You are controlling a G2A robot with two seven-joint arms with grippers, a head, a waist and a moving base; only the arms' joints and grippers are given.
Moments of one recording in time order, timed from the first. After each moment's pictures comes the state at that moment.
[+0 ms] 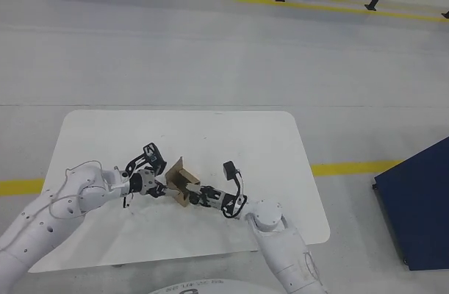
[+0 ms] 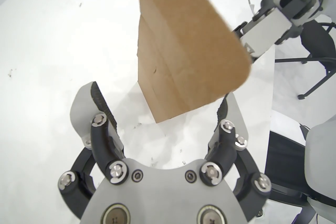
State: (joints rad) left arm 1.00 -1.03 -0.62 -1.28 0.78 -0.69 -0.29; right arm -1.72 -1.38 1.40 -1.58 -0.03 -0.08 0.82
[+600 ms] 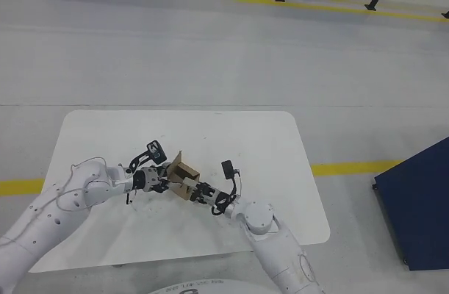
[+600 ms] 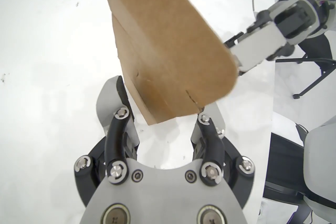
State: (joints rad) left arm 0.96 -1.08 -0.60 -1.19 0.76 -0.72 -0.30; right arm -1.72 -1.37 1.31 -1.62 -0.09 0.01 0.57
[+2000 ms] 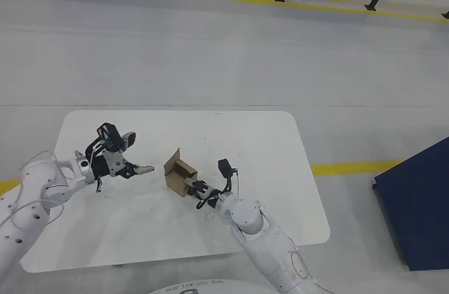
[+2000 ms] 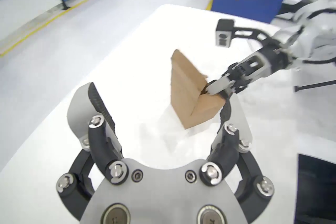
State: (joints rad) left arm 1.21 -0.96 -1.03 -1.42 1.14 -0.72 -0.01; right arm -1.67 -1.36 1.21 -1.61 -0.19 0.21 0.41
